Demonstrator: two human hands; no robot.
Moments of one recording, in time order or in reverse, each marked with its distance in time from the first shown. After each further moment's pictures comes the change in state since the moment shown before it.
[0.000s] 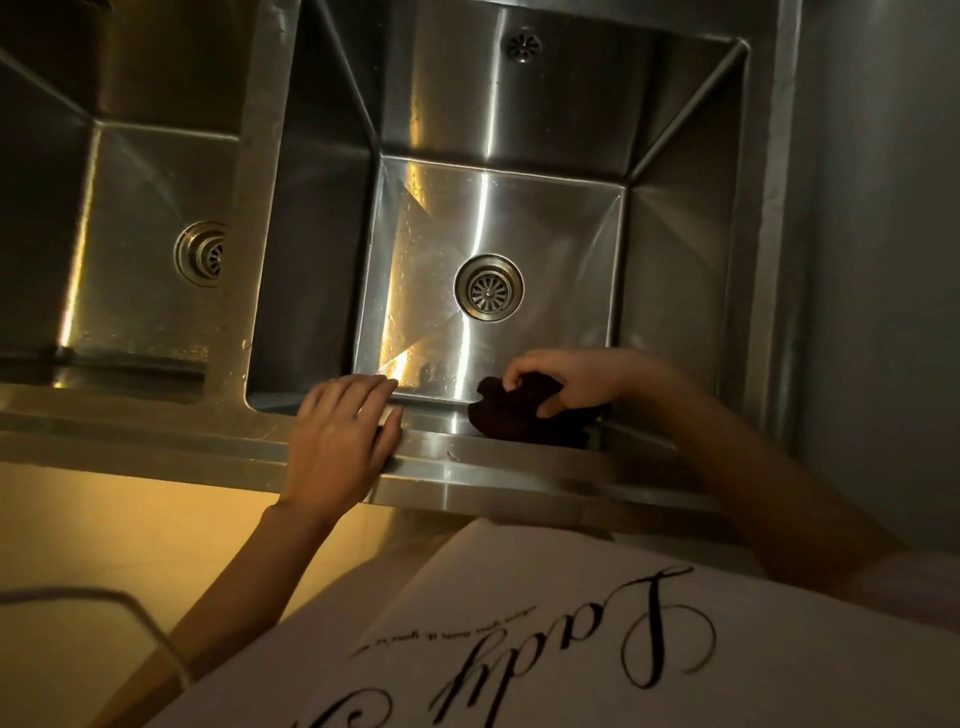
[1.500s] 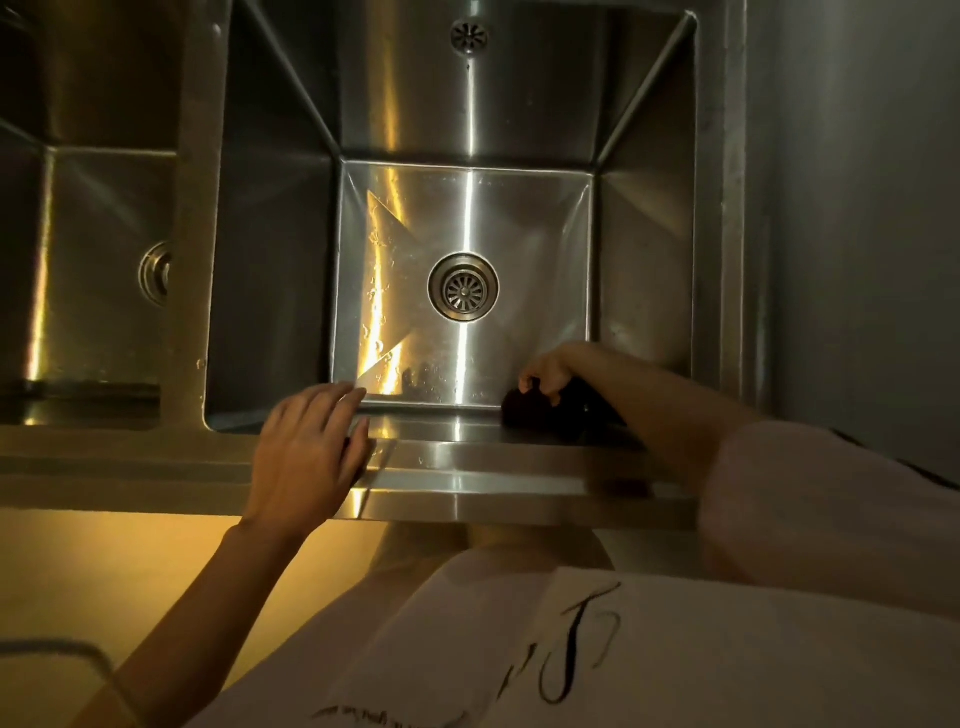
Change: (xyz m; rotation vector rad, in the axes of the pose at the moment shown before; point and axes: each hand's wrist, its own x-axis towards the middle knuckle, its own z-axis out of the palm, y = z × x) left_hand 0.003 0.002 0.001 0.018 -0.014 0.042; right_hand 0.068 0.085 0.015 -0.205 -0.316 0.440
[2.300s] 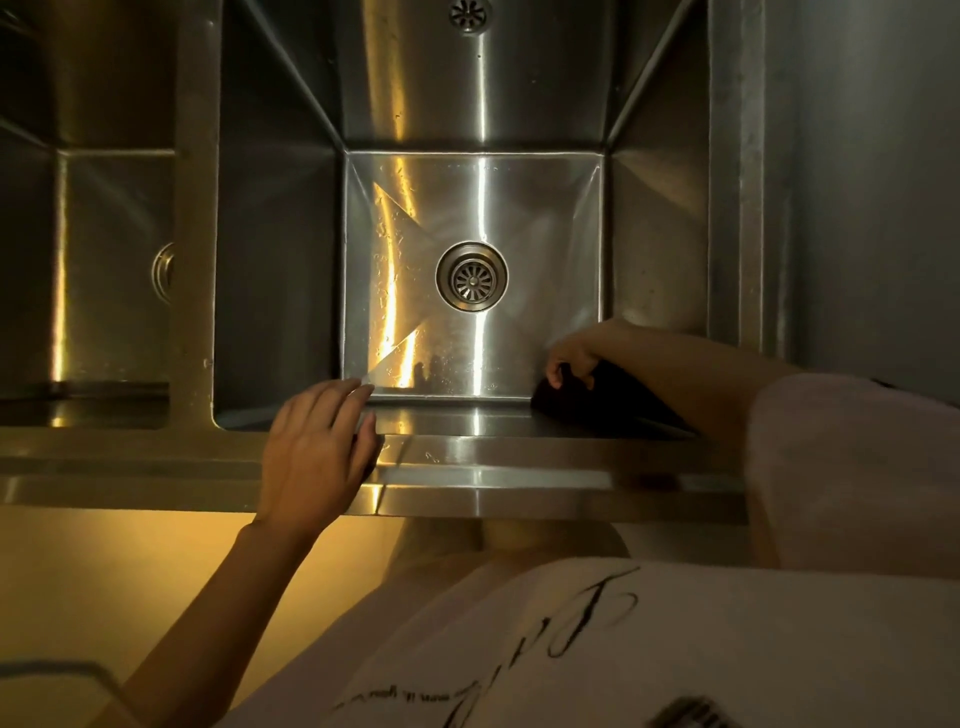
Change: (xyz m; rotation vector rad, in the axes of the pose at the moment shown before) left_hand -0.001 0.002 0.002 0.012 -0.032 -0.034; right_hand 0.004 0.023 -0.003 -0.135 0.011 -0.020
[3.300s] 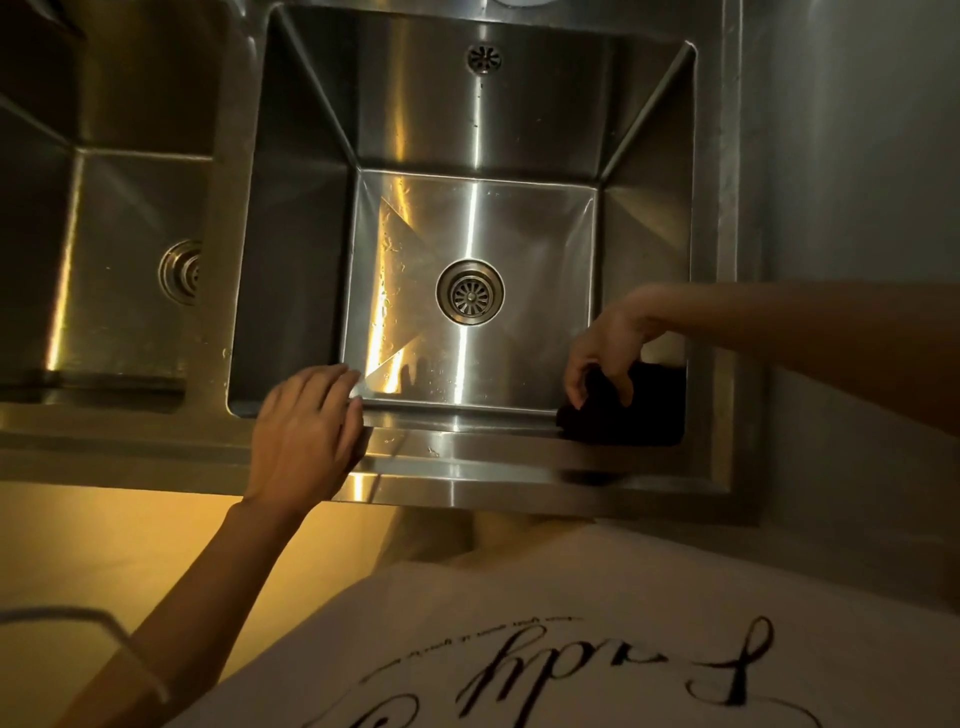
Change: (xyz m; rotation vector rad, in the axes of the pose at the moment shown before) left_hand 0.000 -0.009 -0.013 0.003 0.088 -0.020; right_hand -0.122 -0.019 -0.031 0.089 -0.197 -0.110
